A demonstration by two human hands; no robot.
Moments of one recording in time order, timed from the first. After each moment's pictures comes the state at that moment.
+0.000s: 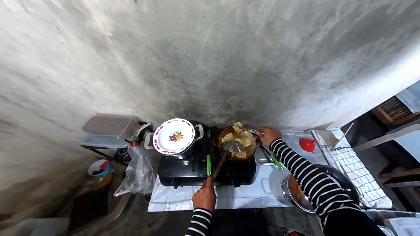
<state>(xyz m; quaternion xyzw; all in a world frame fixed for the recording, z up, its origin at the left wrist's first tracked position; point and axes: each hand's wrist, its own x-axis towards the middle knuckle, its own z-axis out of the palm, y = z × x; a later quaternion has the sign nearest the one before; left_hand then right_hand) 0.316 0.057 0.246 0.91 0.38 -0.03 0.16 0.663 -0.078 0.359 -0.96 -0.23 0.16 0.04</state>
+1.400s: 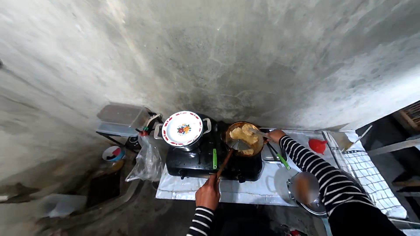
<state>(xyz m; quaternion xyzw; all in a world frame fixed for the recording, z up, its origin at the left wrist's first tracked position) 0.293 0.058 0.246 0.91 0.36 0.05 0.21 0.699 -0.079 0.306 -0.92 -0.14 0.35 0.14</state>
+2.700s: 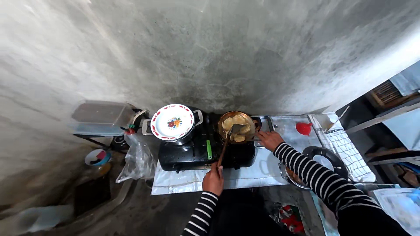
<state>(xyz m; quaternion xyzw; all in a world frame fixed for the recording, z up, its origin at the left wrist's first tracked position) 0.314 0.049 0.258 0.85 0.36 -0.07 0.37 0.607 -0.143 0.282 -0.86 -0.51 0.04 -0.07</state>
